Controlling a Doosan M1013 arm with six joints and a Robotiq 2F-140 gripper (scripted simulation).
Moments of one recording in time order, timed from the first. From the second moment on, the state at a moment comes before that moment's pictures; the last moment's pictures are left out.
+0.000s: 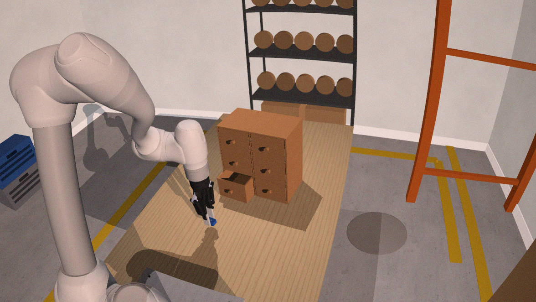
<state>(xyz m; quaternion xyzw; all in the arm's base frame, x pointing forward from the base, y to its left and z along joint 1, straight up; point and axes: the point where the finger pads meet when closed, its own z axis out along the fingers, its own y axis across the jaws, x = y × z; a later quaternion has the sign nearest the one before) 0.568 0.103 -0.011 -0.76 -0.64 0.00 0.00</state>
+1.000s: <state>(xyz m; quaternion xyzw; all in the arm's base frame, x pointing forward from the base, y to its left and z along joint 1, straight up) 0.592 0.113 0.055 -0.90 -0.43 0.00 0.01</state>
